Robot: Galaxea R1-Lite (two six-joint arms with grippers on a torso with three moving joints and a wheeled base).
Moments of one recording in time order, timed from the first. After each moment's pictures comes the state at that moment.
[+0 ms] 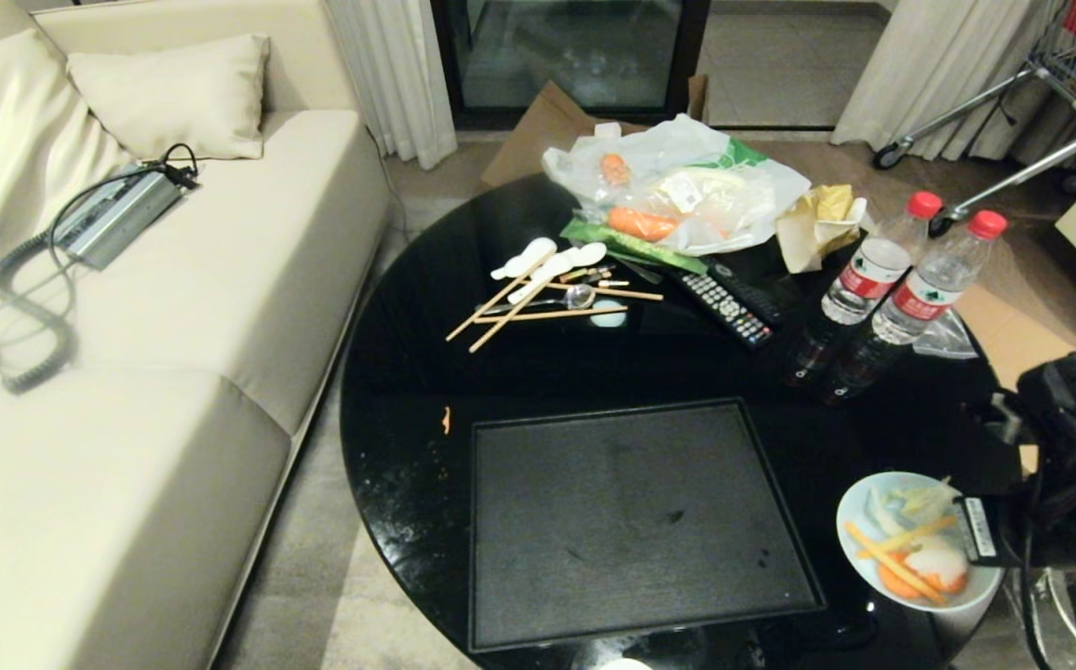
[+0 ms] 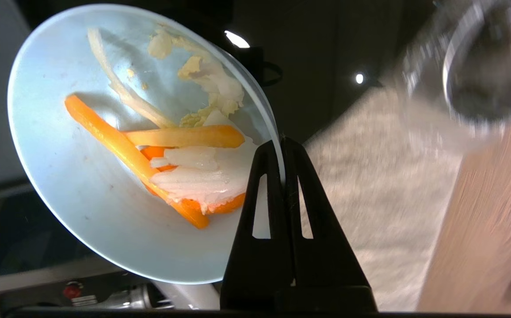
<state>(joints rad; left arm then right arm) 0.00 0.00 0.00 -0.01 0.01 -0.01 0.09 1.48 -0.70 0.18 -0.22 0.13</state>
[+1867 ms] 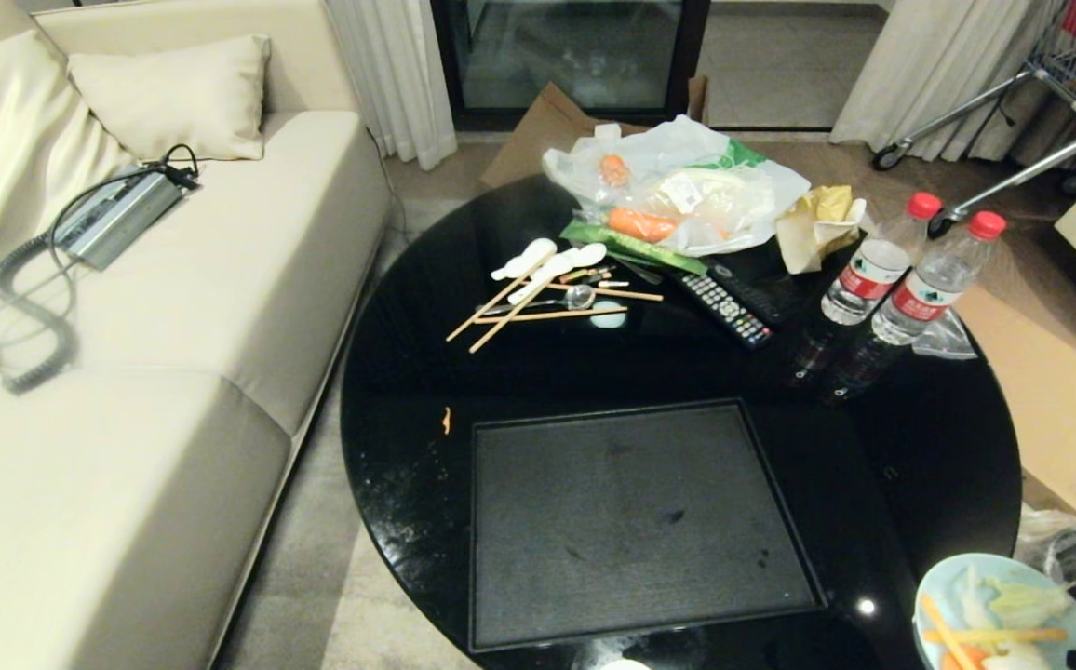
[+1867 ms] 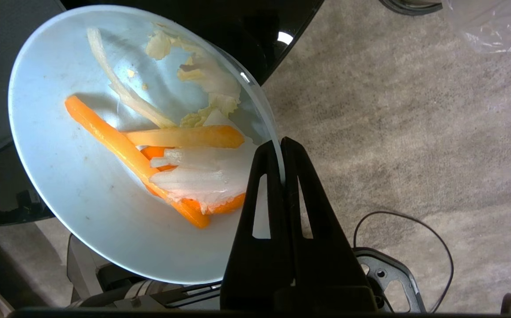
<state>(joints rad) 0.00 0.00 0.00 -0.01 0.01 -0.01 0.06 1.06 -0.42 0.27 -0.13 0.40</state>
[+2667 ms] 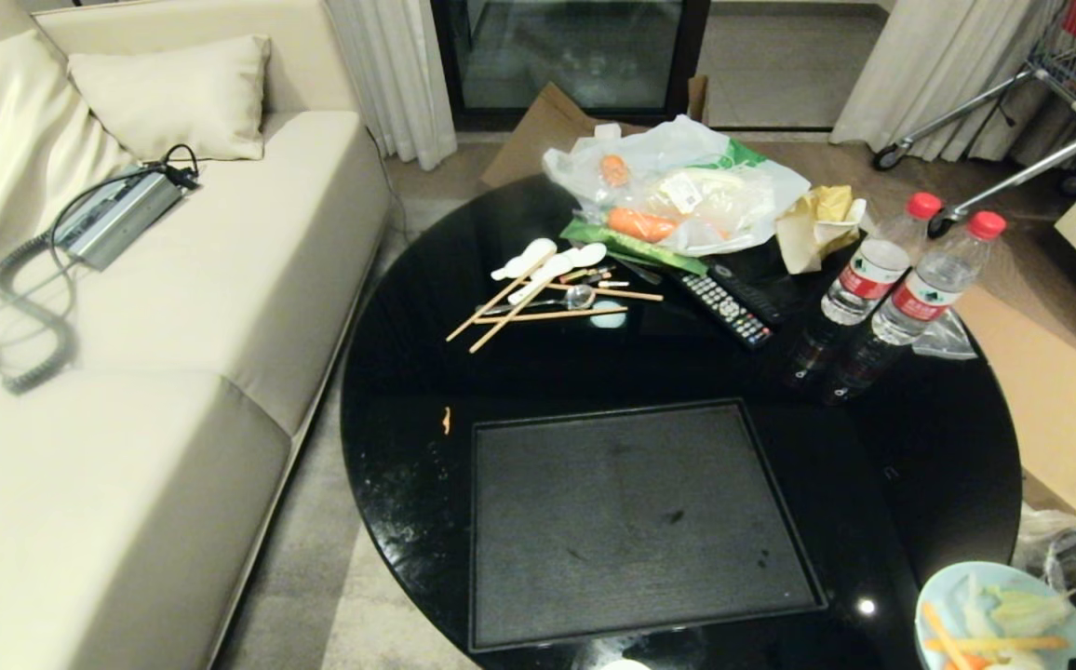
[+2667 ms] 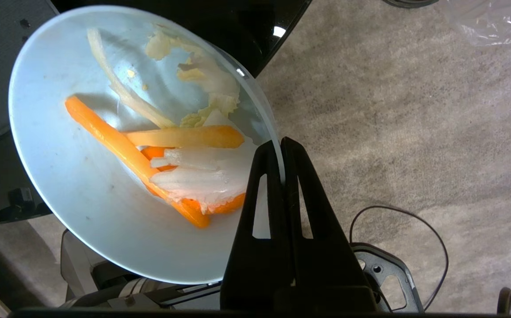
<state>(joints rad) 0.00 0.00 0.00 -0.01 0.01 -0.01 0.06 1.06 -0.40 0.27 -0.14 0.40</state>
